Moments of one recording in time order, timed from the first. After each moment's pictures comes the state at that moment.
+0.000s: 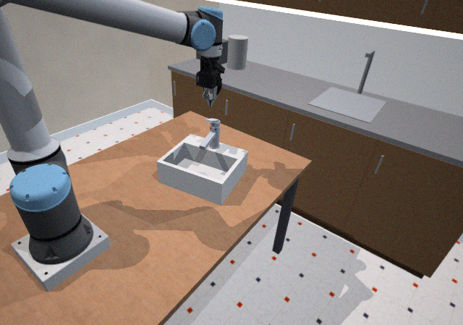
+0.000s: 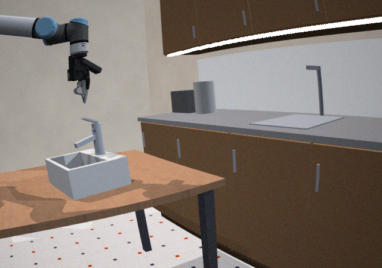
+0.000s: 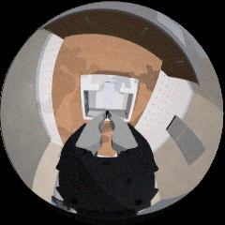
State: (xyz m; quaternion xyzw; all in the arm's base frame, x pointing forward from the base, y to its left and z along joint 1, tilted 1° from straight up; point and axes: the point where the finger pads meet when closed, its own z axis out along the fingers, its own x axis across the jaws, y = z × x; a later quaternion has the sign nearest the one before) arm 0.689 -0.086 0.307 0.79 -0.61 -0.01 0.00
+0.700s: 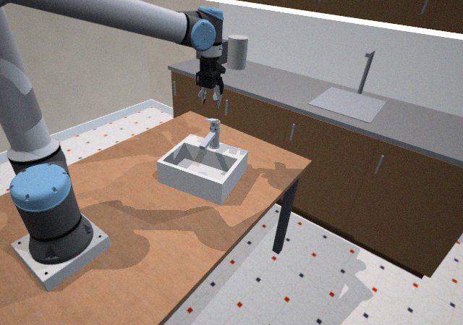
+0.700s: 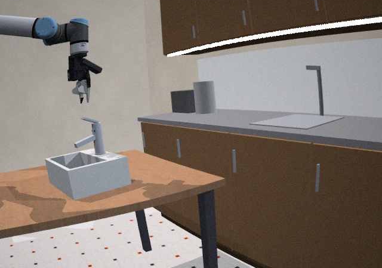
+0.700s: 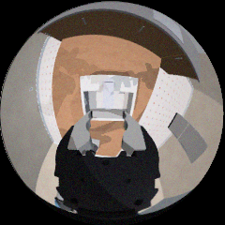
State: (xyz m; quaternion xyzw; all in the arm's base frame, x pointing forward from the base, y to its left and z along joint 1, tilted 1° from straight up) arm 0.689 -0.087 0.307 0.78 -0.63 -0.01 0.00
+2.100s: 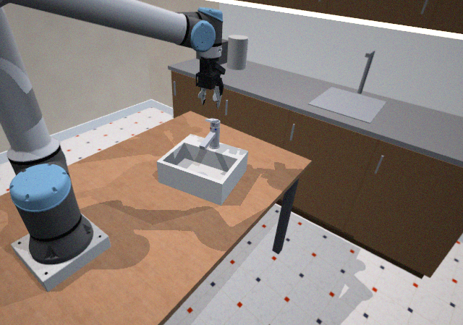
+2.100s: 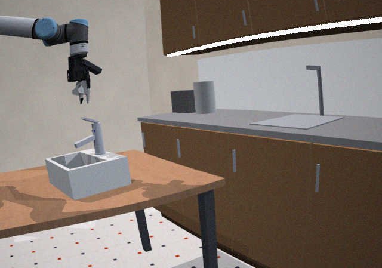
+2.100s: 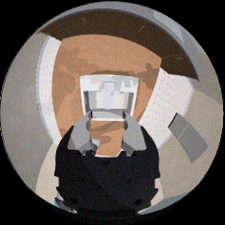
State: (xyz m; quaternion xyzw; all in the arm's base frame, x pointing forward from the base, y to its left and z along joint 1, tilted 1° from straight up) arm 0.687 -0.087 0.304 0.78 -0.63 -0.01 0.00
